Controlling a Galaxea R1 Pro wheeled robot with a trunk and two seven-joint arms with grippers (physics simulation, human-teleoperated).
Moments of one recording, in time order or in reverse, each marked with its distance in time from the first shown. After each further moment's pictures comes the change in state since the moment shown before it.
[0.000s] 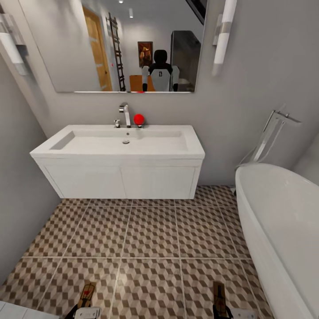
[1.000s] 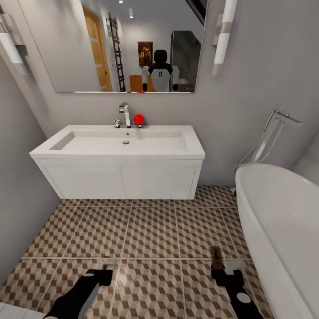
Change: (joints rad) left arm -0.048 -0.009 0.013 -0.683 -0.006 1.113 -0.005; right arm -0.053 0.017 -0.004 -0.464 0.153 0.519 -0.089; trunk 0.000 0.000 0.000
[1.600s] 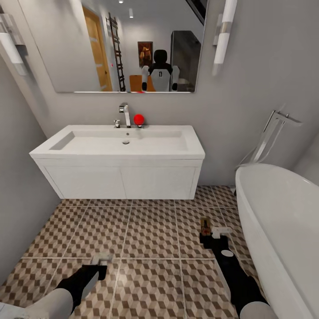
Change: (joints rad) left arm -0.197 0.007 0.001 0.339 0.002 -0.054 0.075; right arm -0.205 0.063 0.003 -0.055 0.006 0.181 0.004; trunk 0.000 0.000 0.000
